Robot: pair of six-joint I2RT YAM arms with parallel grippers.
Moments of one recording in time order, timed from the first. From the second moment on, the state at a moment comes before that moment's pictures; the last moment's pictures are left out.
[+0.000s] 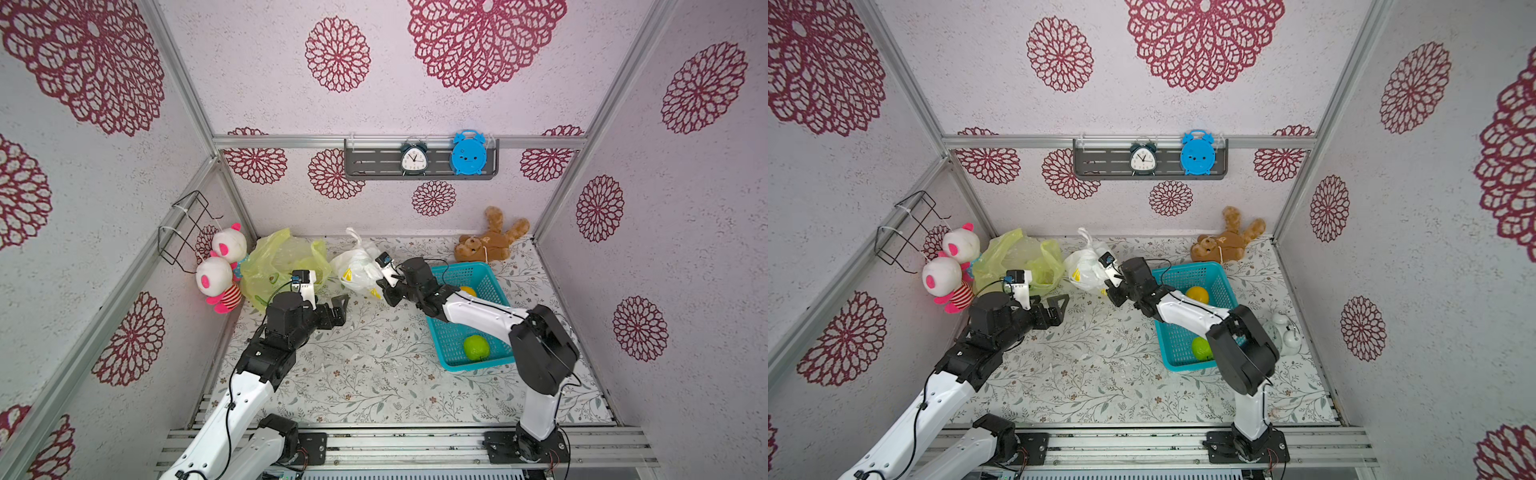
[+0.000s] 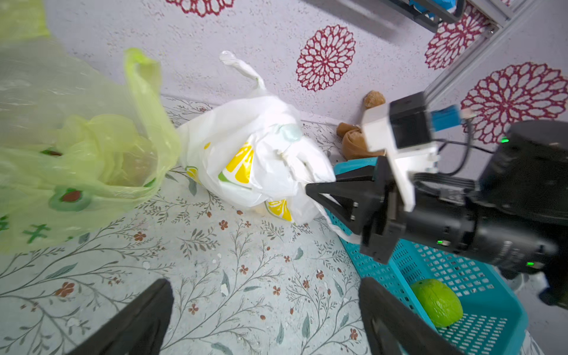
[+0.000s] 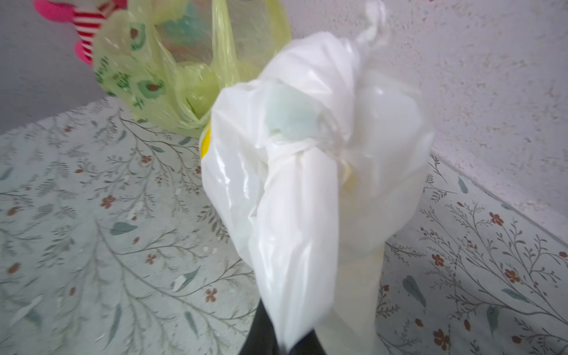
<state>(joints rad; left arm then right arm) -0.33 0.88 0.73 -0.26 0.06 -0.33 0.75 1.80 1.26 0.08 -0.15 -0.08</state>
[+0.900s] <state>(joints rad) -0.37 1.18 0.81 -0.28 0.42 0.11 0.82 1.49 0.92 -0.09 -0.35 -0.19</state>
